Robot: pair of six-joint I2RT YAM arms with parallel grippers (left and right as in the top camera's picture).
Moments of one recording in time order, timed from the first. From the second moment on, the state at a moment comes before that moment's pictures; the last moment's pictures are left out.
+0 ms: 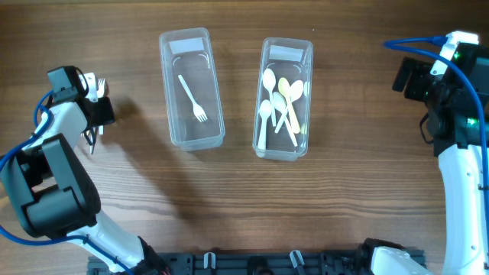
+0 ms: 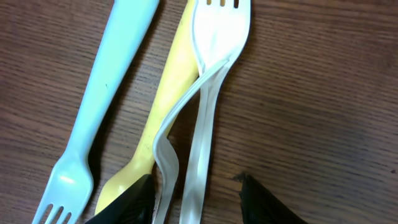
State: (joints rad) left arm 0.37 1.91 1.14 -0.36 -0.02 0.14; right arm -0.20 1.28 1.18 -0.56 0.11 -0.01
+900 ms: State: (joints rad) left arm 0.39 1.91 1.14 -0.35 -0.02 0.16; right arm -0.20 1.28 1.18 -0.56 0.11 -0.01
